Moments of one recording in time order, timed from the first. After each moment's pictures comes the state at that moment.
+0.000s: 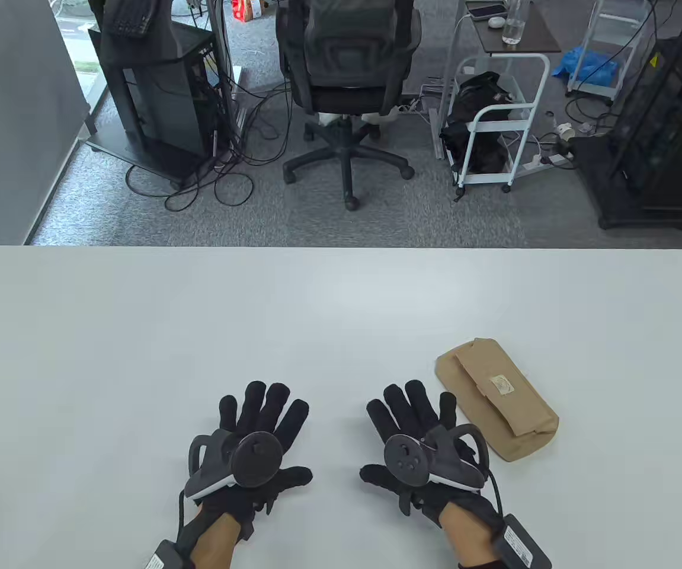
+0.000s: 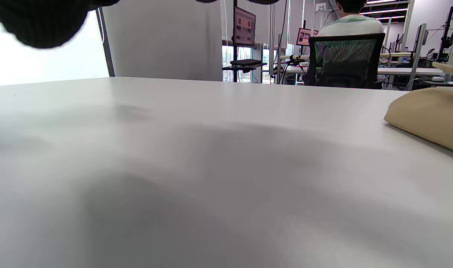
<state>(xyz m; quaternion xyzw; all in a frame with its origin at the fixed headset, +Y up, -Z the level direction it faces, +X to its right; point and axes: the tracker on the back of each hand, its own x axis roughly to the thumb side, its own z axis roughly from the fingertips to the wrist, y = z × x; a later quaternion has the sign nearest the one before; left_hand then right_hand) -0.165 -0.725 -0.275 -0.04 -0.22 0.11 0.97 0.098 -0.723 -0.285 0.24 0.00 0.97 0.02</state>
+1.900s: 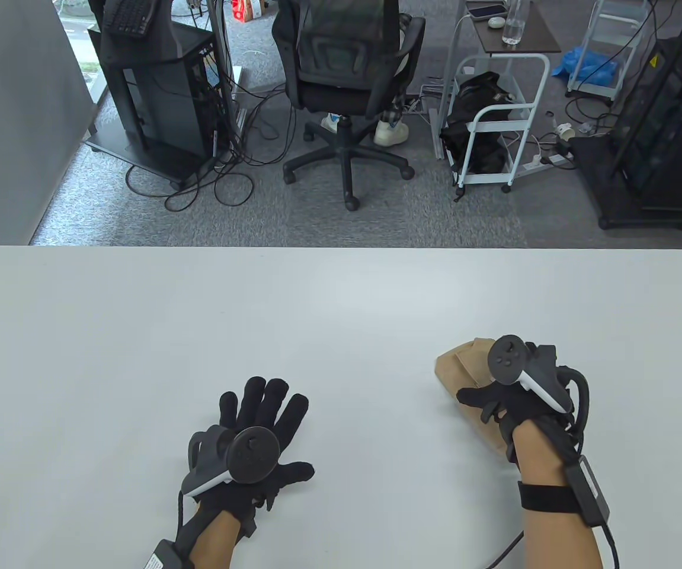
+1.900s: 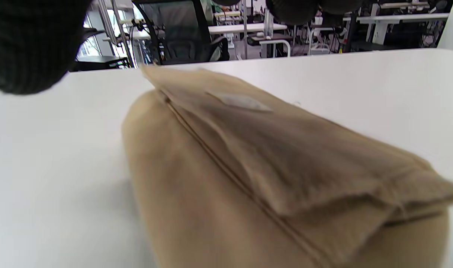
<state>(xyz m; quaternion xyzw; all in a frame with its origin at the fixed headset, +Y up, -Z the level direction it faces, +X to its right) -0.167 -0.718 -0.277 -0.03 -0.22 0.14 0.97 0.252 -0.712 -0.385 -0.06 0.10 0.99 0.04</state>
